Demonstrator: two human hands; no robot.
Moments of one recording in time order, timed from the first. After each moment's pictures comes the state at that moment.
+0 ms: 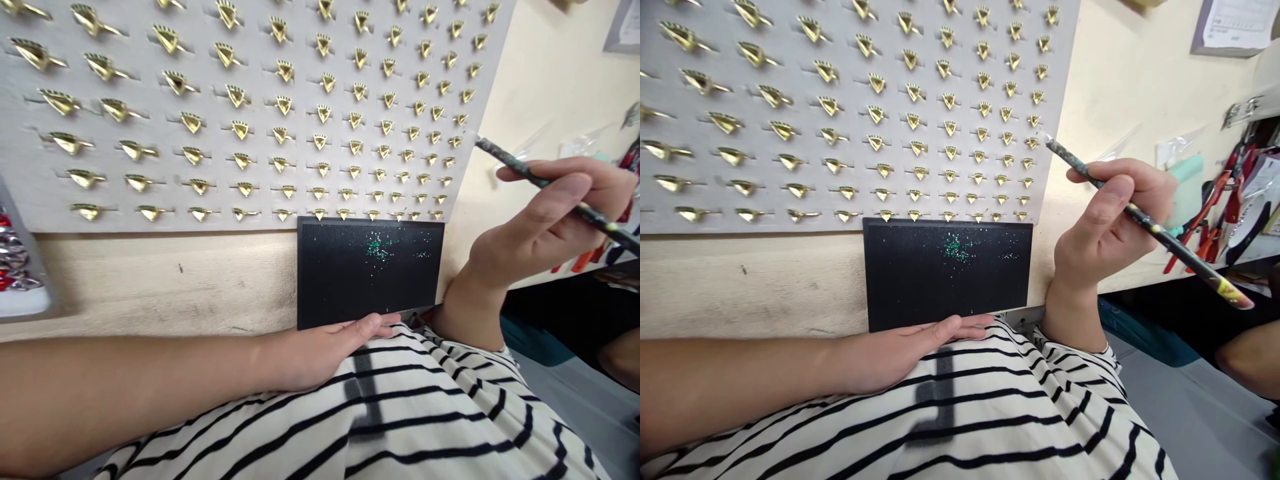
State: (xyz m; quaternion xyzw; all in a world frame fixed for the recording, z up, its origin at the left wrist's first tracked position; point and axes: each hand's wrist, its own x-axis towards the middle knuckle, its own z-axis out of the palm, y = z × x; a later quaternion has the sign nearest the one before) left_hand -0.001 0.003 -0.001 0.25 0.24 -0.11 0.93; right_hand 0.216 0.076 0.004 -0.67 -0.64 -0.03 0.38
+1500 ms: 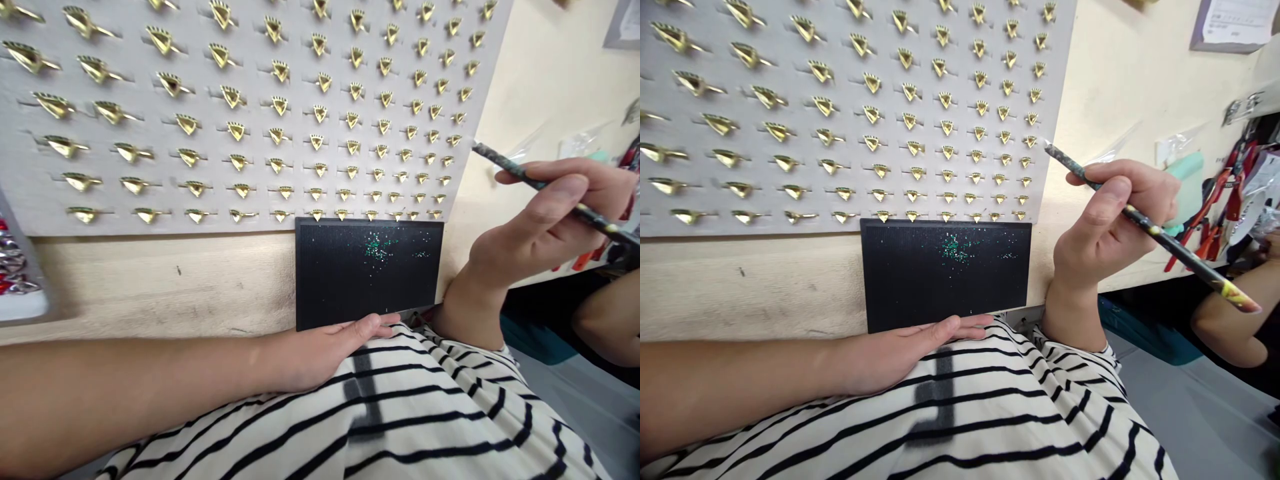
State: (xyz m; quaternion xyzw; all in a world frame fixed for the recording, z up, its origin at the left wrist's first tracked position) left_hand 0.000 -0.007 -0.005 0.25 0.24 -0.09 0.93; right_hand 0.216 0.071 0.009 -0.69 -0.64 -0.06 0.34
